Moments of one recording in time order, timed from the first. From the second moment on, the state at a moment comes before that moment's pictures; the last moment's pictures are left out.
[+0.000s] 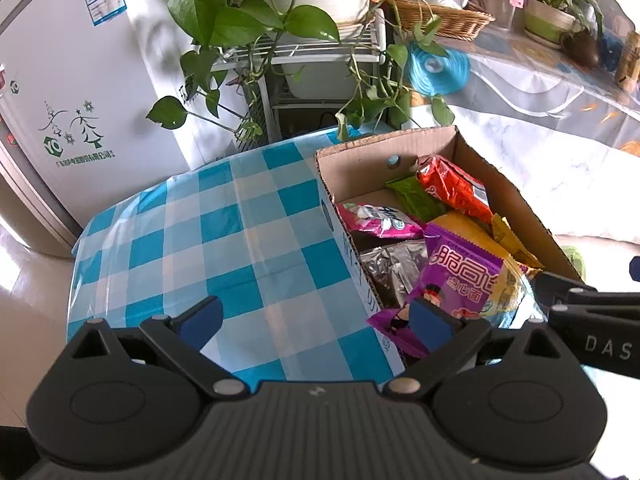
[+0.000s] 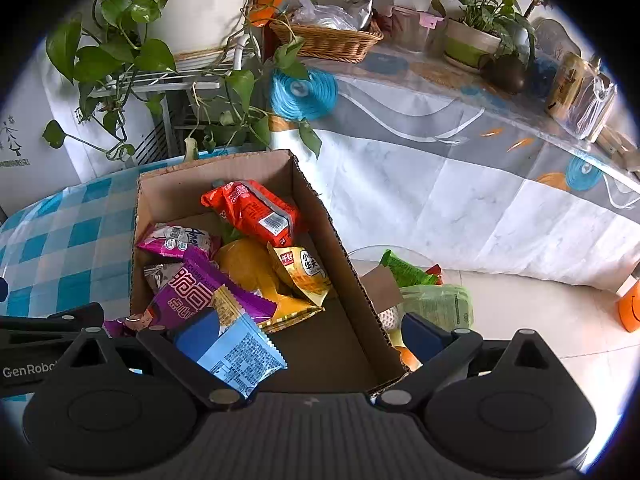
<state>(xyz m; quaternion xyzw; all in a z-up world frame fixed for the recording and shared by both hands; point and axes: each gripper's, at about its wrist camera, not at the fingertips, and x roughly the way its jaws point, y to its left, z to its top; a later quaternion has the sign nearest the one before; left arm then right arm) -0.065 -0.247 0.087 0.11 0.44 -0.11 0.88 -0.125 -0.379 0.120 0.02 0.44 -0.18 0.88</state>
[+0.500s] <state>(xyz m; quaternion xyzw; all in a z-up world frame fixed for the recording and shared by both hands) -0.062 -0.244 0.086 0.11 0.45 -0.11 0.88 -0.121 -0.377 0.119 0.02 0.44 -0.18 0.88</state>
